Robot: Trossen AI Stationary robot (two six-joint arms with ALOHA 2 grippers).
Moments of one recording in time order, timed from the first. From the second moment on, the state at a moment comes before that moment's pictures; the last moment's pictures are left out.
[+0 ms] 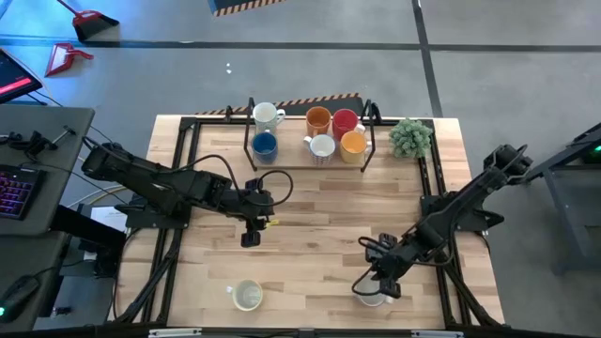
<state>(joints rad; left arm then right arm) -0.27 1.35 1.14 -0.68 -0.16 -0.23 0.69 1.37 0.88 -0.52 0.00 0.92</state>
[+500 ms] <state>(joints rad) -0.27 1.35 1.14 -0.68 -0.16 -0.23 0.65 1.54 0.88 -0.44 -0.05 0.94</state>
